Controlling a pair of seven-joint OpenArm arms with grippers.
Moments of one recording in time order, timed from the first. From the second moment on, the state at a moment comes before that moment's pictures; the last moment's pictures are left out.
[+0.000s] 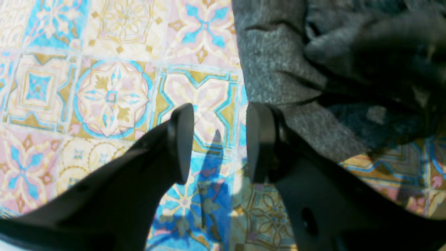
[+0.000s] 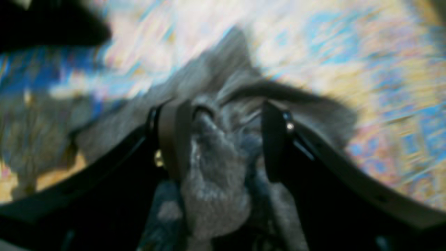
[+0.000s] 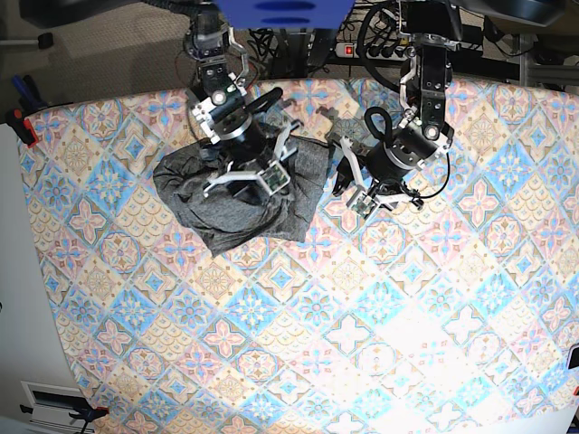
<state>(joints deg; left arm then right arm) 10.9 -4.2 1.9 108.0 -4.5 -32.8 46.7 -19.6 -6.2 -10.0 107.6 -25.8 27.4 -21.7</state>
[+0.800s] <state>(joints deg) 10.9 -4.0 2.2 108.0 -4.6 -32.9 46.6 -15.2 -1.8 23.3 103.1 24.3 27.9 -14.2</state>
